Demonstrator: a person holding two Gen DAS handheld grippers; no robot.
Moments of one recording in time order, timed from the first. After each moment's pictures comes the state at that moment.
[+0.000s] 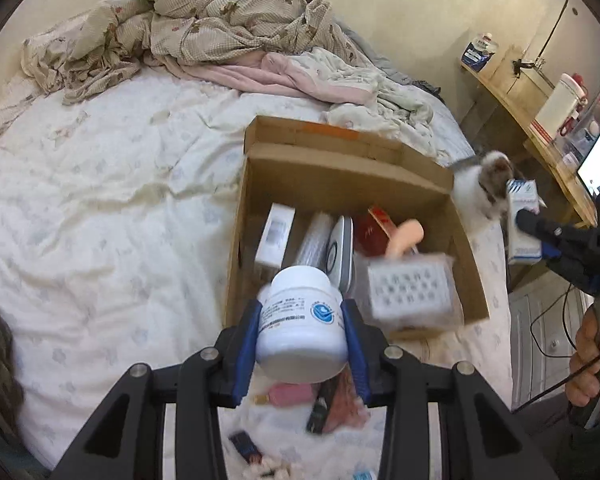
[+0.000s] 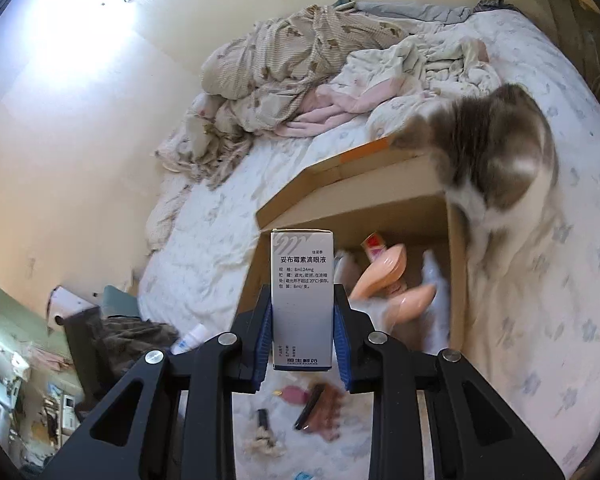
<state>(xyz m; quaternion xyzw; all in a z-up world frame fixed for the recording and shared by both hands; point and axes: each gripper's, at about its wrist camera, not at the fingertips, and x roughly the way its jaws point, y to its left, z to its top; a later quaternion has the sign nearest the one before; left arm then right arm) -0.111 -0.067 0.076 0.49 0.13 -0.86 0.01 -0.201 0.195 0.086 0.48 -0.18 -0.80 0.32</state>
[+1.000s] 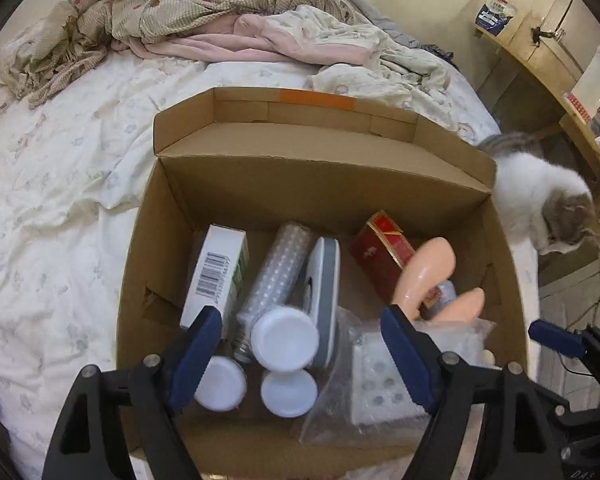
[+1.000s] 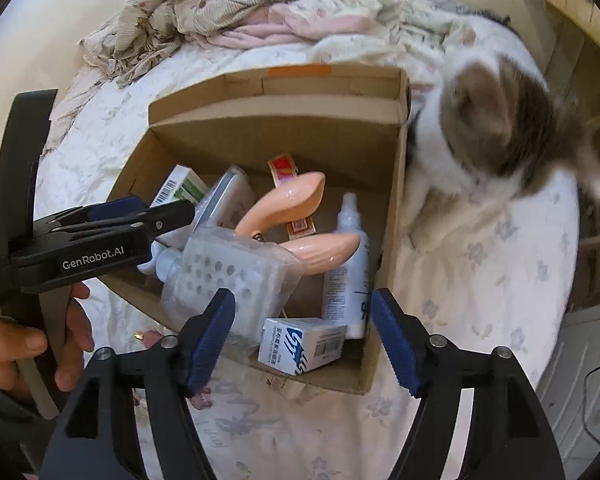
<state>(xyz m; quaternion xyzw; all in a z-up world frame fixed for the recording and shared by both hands) -0.199 -0.026 0.016 0.54 0.11 -0.84 0.01 -0.191 0.164 0.041 0.54 0.04 -0.81 0.23</state>
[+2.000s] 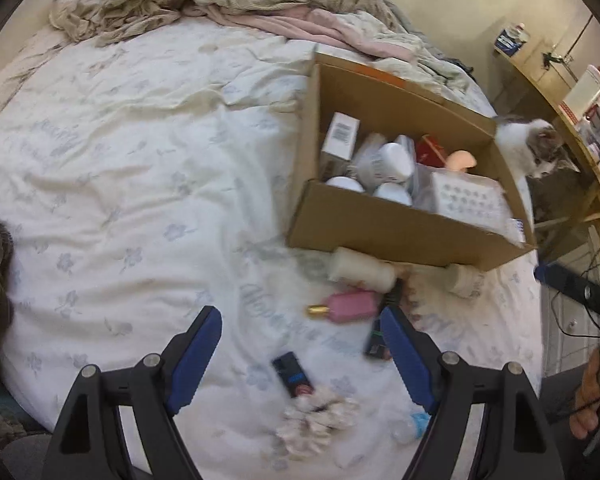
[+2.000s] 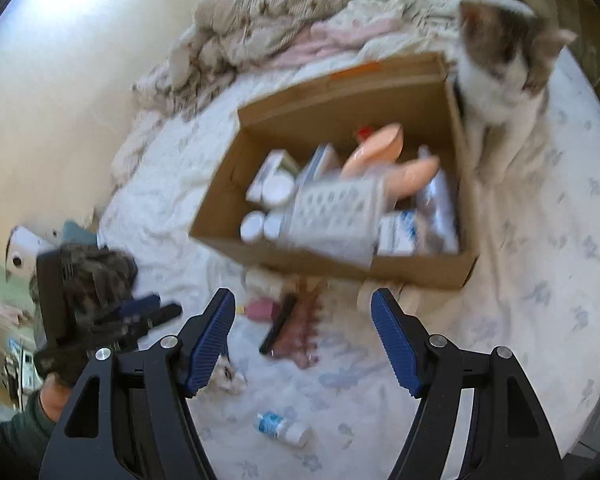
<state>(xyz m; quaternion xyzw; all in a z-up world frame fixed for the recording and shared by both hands) -0.024 -0.091 0.011 0.53 0.15 -0.83 0.06 -0.106 0.157 0.023 0.54 -0.08 -0.78 0.31</state>
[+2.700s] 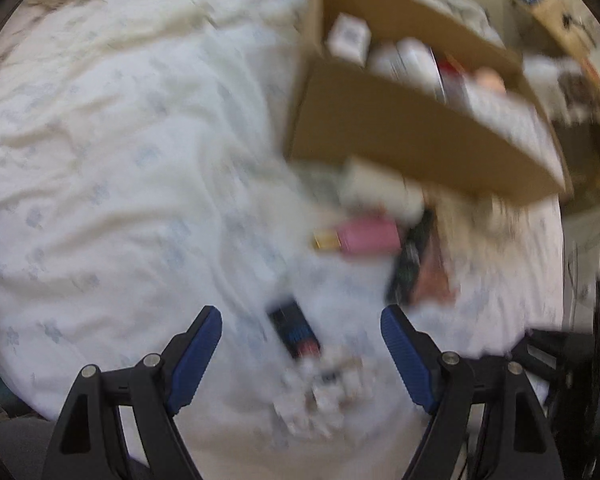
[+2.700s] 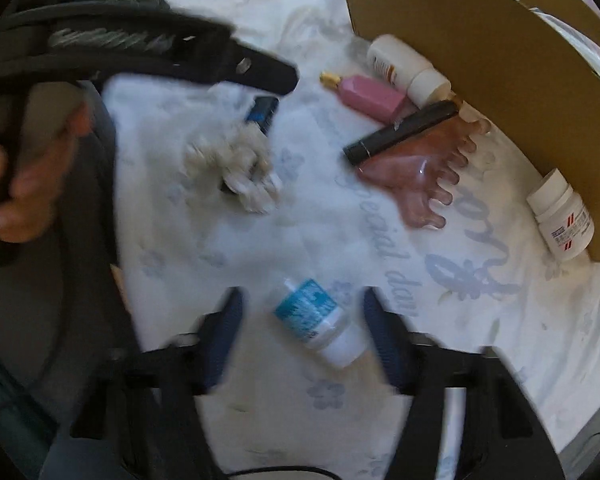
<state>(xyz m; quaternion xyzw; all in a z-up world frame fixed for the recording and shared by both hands) -0.025 -0.070 -0.041 0.64 0.14 -0.75 0.02 -0.012 0.051 -0.069 0.63 0.23 -0.61 0.43</state>
